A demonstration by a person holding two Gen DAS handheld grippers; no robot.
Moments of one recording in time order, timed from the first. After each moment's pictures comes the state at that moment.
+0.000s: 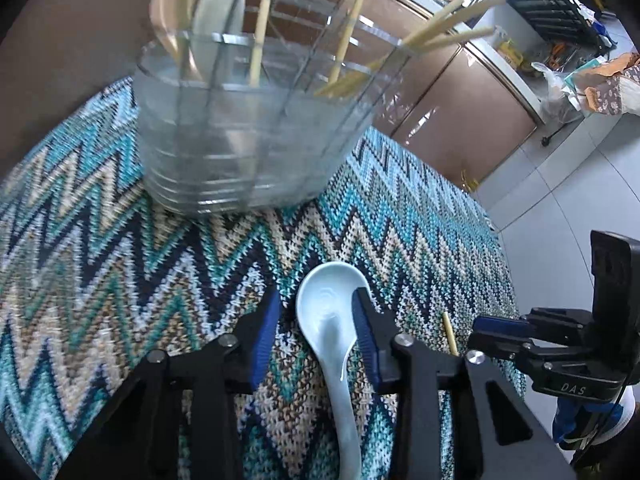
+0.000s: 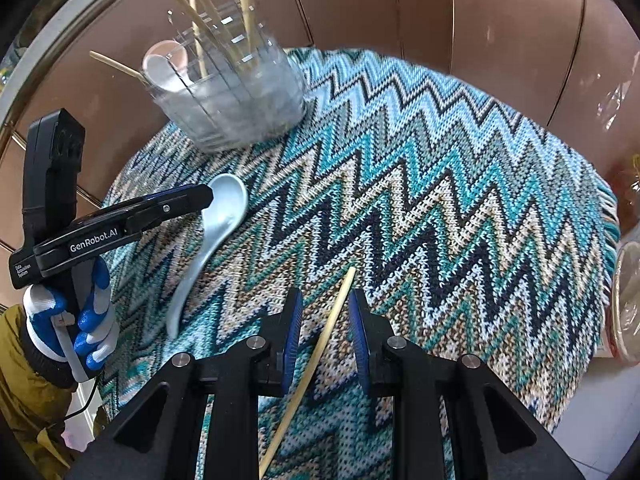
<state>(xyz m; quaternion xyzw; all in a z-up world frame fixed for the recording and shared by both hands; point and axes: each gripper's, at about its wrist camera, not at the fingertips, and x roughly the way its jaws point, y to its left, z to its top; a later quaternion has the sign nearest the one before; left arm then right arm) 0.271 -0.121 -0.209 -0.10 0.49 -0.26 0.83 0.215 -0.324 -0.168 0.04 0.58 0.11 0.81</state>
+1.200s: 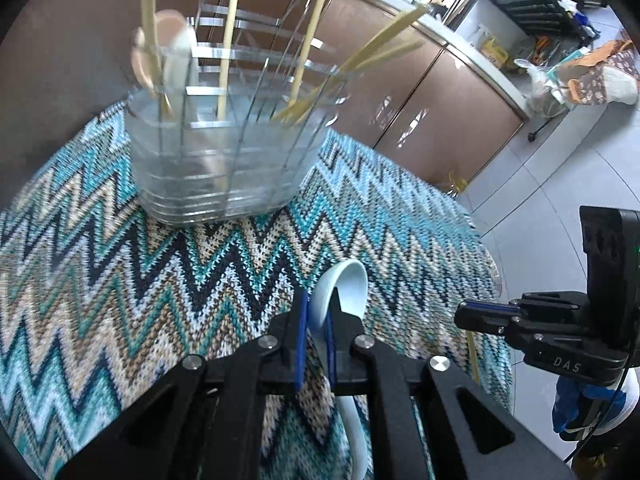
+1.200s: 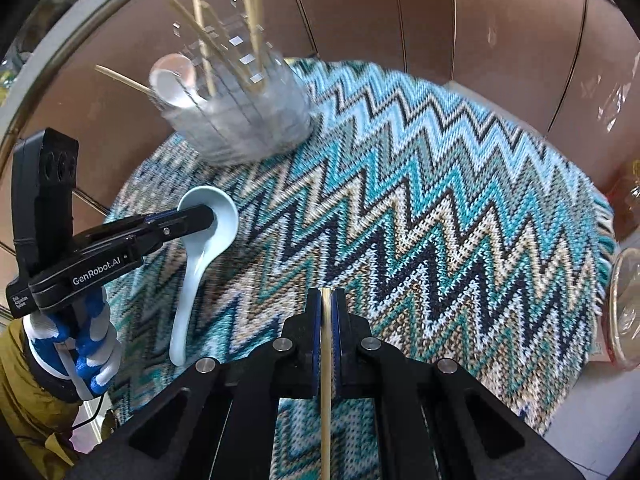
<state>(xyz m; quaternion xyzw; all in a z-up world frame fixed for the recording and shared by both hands) 0.240 -0.135 -0.175 -0.09 0.46 -0.27 0.84 0.217 -0.319 -0.150 0.04 0.56 0.11 0.82</state>
